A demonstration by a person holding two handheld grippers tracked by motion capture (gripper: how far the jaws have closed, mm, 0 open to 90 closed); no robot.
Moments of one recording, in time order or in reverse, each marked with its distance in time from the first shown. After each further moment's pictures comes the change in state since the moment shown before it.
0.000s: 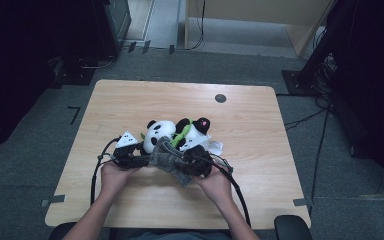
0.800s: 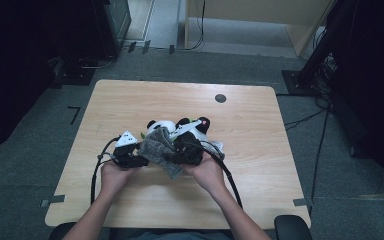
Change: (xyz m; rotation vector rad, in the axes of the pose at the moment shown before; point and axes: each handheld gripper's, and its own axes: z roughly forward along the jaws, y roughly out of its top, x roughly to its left) left arm 0.001 0.001 0.000 -0.001 -0.010 -0.014; right arm 0.003 0.045 0.004 0.003 0.072 -0.012
